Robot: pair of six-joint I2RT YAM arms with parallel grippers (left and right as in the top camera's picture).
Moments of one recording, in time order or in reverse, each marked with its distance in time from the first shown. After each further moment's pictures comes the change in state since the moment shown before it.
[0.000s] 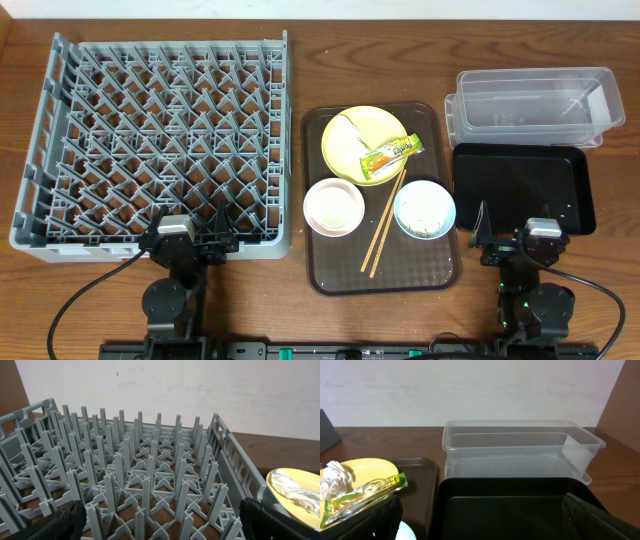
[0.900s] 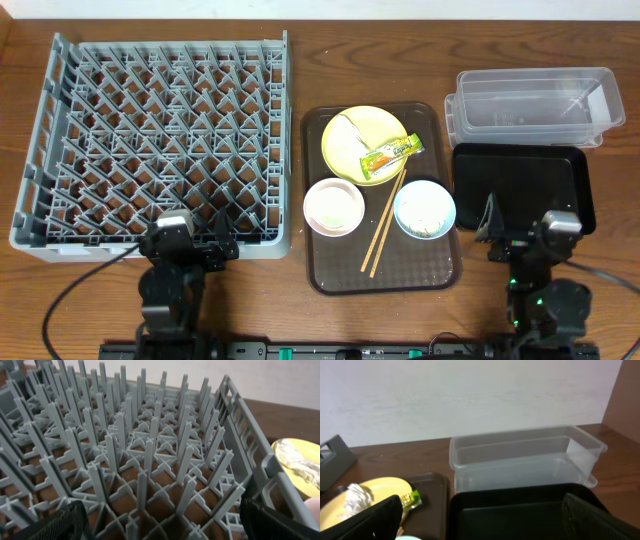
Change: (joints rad) left arm 0.000 0.146 0.159 -0.249 -0.001 -0.057; right arm 0.000 0.128 0.176 -0.061 -0.013 0.105
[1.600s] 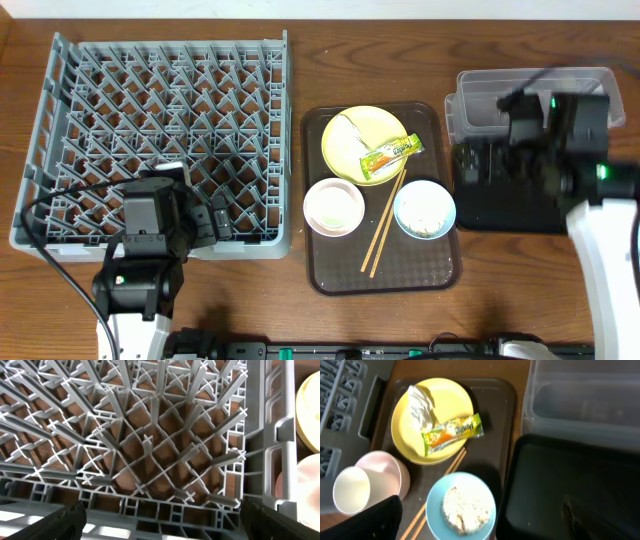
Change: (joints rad) left arm 0.000 0.682 0.588 -0.468 0.006 -0.008; right arm 0.000 1.189 1.062 -0.774 -0.363 -0.161
